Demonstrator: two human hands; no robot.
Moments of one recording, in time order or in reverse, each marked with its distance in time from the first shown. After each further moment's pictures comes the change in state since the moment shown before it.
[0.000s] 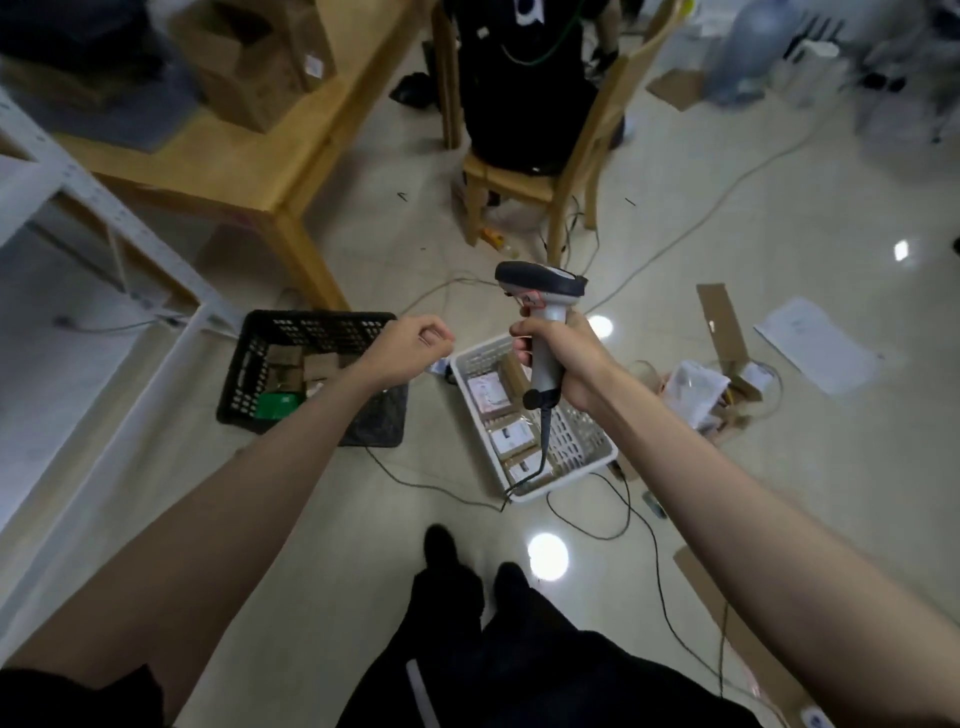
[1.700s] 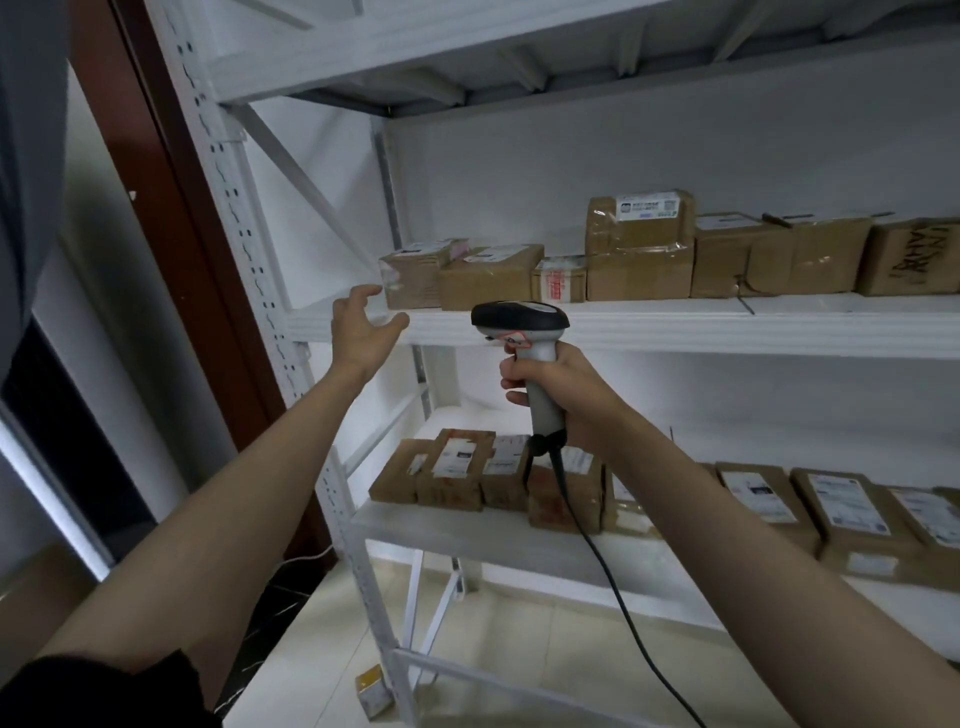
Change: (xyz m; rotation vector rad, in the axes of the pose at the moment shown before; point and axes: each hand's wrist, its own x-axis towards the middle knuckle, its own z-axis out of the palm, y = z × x) left_hand -0.883 -0.395 -0.610 0.052 1.994 -0.726; right_hand -0.426 0.250 0.974 -0.497 -1.718 -0.155
